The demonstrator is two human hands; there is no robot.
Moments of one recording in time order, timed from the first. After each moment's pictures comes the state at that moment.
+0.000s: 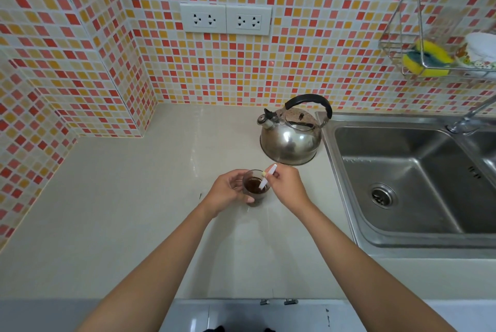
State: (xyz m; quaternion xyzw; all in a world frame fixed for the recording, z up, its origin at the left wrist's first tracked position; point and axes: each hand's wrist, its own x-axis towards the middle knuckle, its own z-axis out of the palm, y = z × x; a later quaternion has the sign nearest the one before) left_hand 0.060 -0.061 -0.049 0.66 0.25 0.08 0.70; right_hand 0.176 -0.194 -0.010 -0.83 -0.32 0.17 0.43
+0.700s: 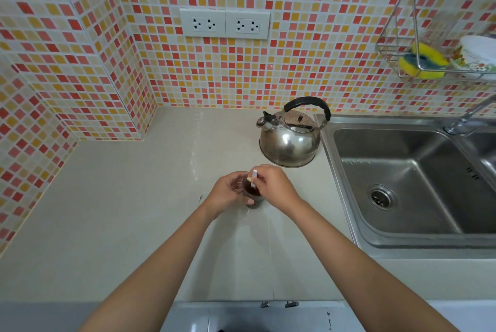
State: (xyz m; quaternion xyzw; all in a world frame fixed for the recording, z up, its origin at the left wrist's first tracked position) left_hand 0.060 -0.060 -0.050 0.68 0.23 0.07 0.69; right_hand 0.159 -0.180 0.010 -0.83 -0.43 0.16 0.33
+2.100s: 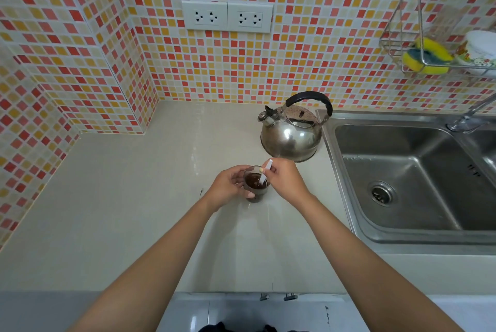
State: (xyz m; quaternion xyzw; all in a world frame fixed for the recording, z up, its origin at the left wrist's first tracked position) left_hand 0.059 -0.062 -0.045 0.68 0.26 0.06 0.69; right_hand 0.176 -0.191 0.003 -0.83 -0.36 0.18 0.38
